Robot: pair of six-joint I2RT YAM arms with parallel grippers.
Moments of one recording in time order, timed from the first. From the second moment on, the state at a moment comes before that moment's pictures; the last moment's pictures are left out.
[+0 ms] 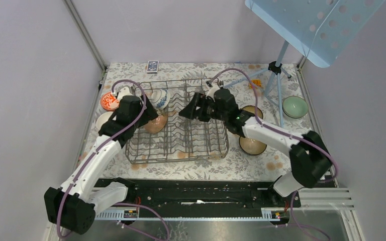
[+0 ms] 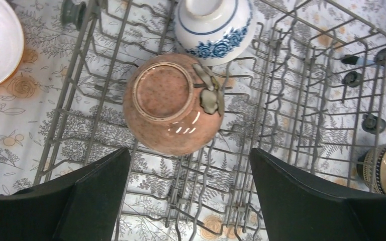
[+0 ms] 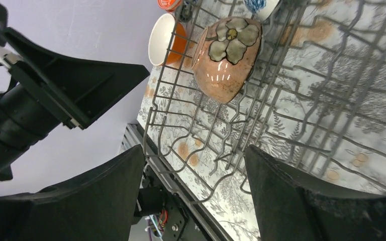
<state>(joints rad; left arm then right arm) -0.36 1.01 0.90 -0.53 -0.28 -0.67 0.72 1.48 1.02 0.12 -0.29 0.82</state>
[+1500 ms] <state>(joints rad) -0.06 0.98 0.61 -0.29 -0.24 -0.90 0.97 2.04 1.41 0.08 0.11 1.27</state>
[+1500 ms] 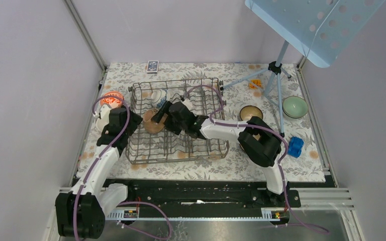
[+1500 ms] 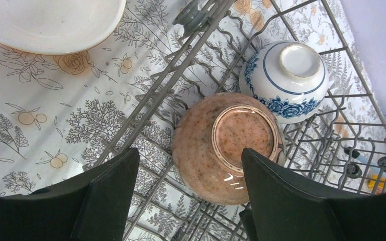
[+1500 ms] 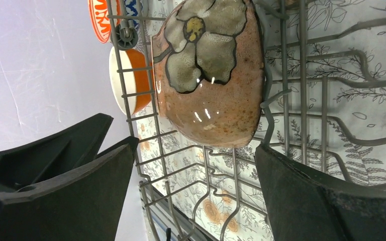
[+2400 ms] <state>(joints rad) -0.06 0.99 0.56 -0.19 -0.24 -0.93 0.99 2.09 1.40 0.19 0.15 1.27</state>
